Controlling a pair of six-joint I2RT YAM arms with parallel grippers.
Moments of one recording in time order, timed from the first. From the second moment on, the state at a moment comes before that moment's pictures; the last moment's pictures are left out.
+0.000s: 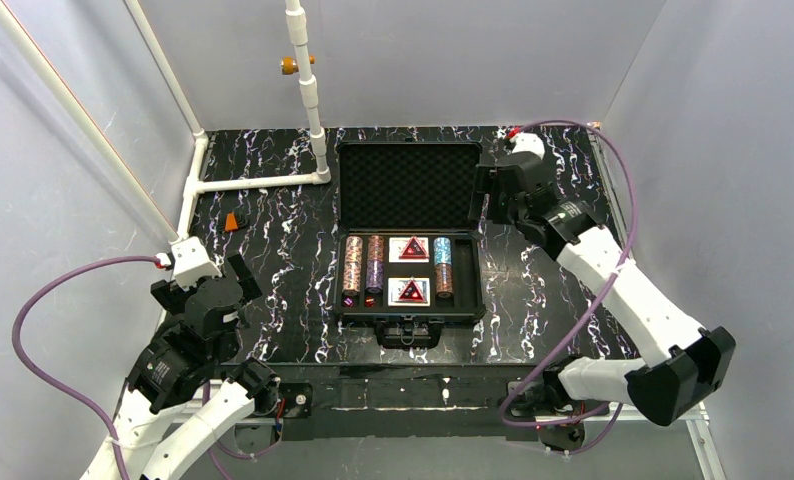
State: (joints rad) left arm -0.62 0.40 0.88 -1.04 -0.98 -0.47; right arm 0.57 1.26 1.25 -0.71 0.36 0.44
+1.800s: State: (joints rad) left arm -0.62 0.42 0.88 -1.01 -0.94 -0.44; right arm 0.05 2.37 2.30 -0.77 -0.50 0.39
